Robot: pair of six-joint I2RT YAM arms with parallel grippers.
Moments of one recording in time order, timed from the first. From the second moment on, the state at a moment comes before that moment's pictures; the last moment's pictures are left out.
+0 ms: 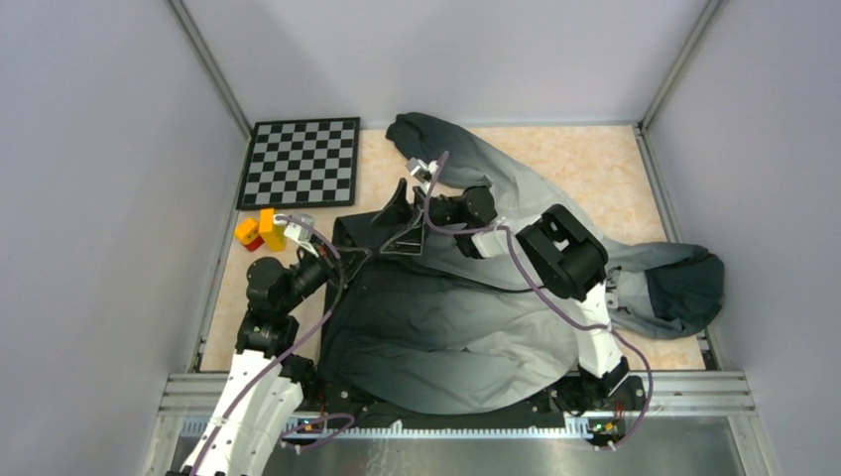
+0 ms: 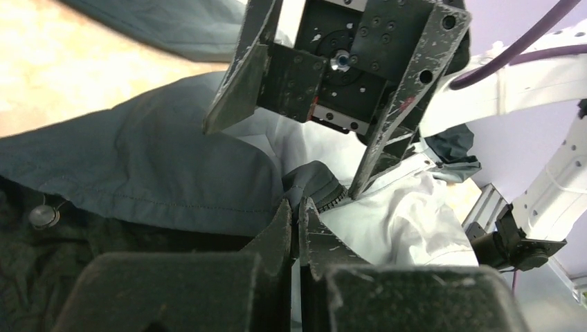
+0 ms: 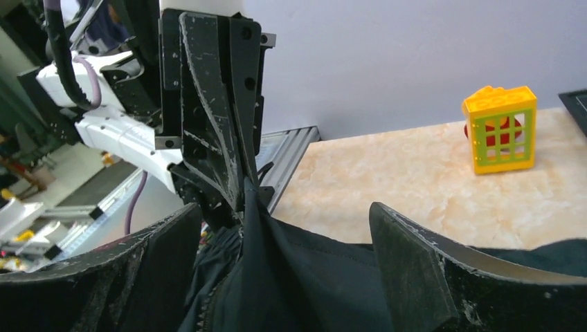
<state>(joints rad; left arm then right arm) -0.15 0.52 0.38 0.13 0.61 -0.51 0.71 2.17 1.28 1.51 -1.10 0.91</state>
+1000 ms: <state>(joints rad) -0.11 0.82 0.69 -0.37 0.70 -0.44 1.08 1.36 0.83 0.39 -0.11 0.40</state>
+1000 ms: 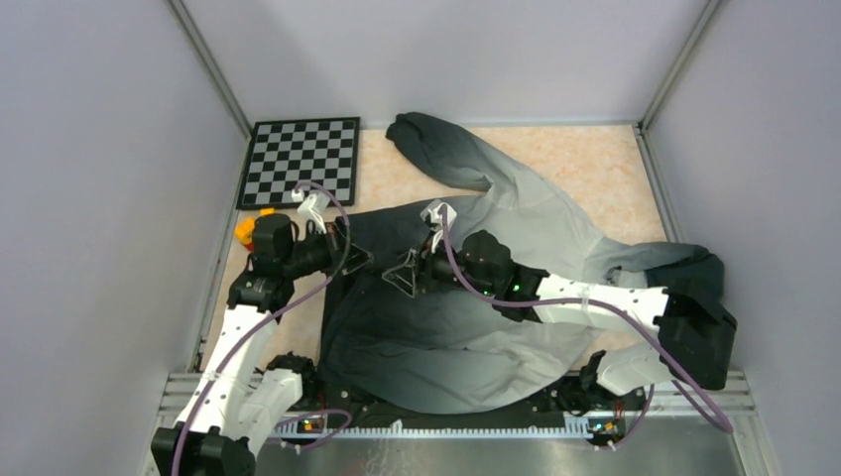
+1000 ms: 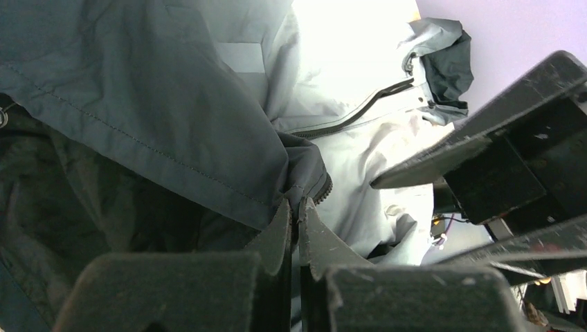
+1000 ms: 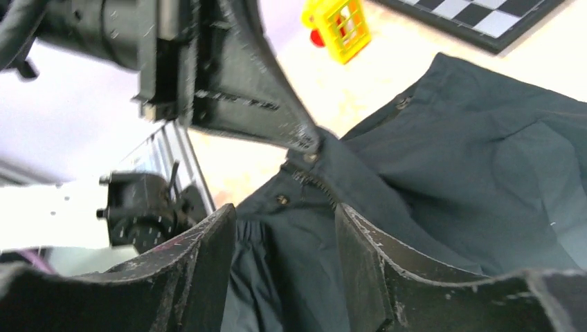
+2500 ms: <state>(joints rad) -0.11 0.80 0.72 -0.43 0.73 -0.41 1.19 1.54 0.89 0.40 0.19 0.60</state>
